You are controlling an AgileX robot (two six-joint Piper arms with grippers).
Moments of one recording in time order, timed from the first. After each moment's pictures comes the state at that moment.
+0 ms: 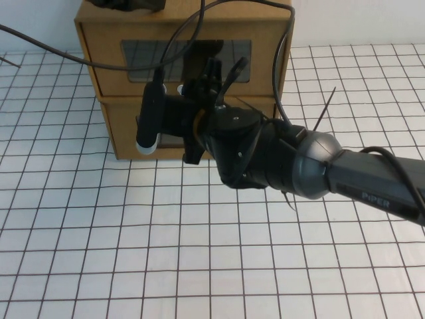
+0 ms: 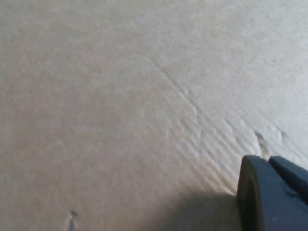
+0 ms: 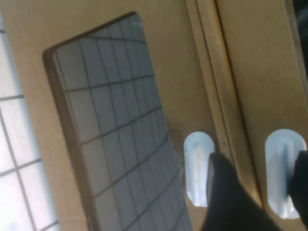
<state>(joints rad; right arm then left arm) 0.84 2.06 -1.62 -1.43 0.42 0.50 -0.19 1.98 -2.16 -0.64 1.12 0.56</state>
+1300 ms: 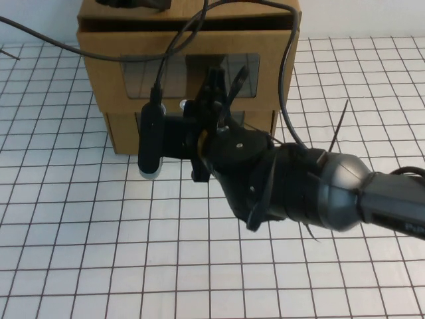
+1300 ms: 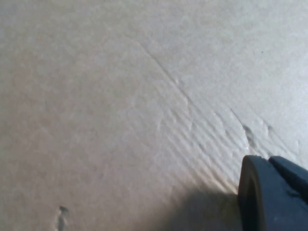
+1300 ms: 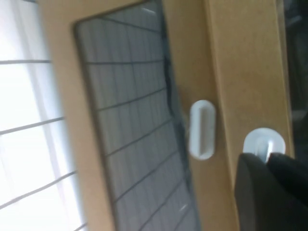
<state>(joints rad) 0.93 1.92 -1.43 -1.54 0.53 0.56 -0.19 1.99 -2.16 -0.68 1.19 0.50</state>
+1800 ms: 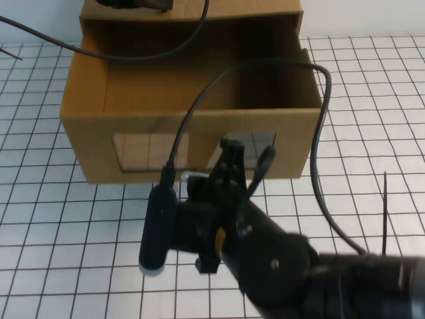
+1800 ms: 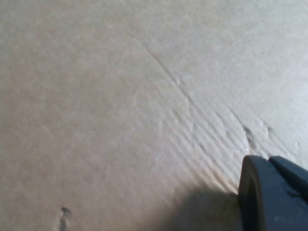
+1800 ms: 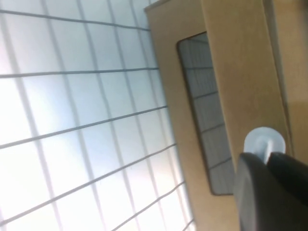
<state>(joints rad) 1.17 1.67 -1.07 -1.53 0.63 0.82 -0.19 2.00 -2.17 -0.70 1.19 0.49</state>
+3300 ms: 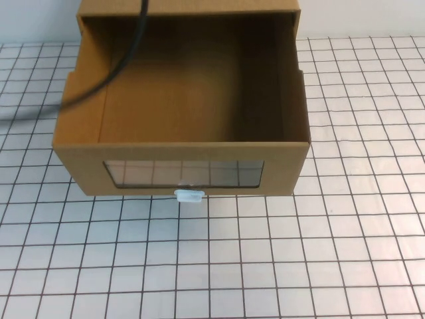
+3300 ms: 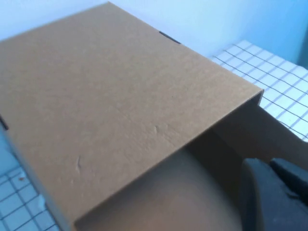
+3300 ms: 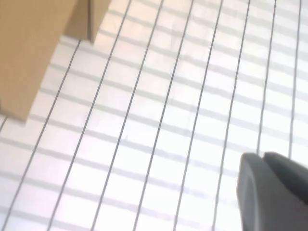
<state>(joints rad) 0.54 1.03 -1.08 -0.37 0.96 0.32 -0.18 1.33 -1.70 -0.58 0.98 0.65</state>
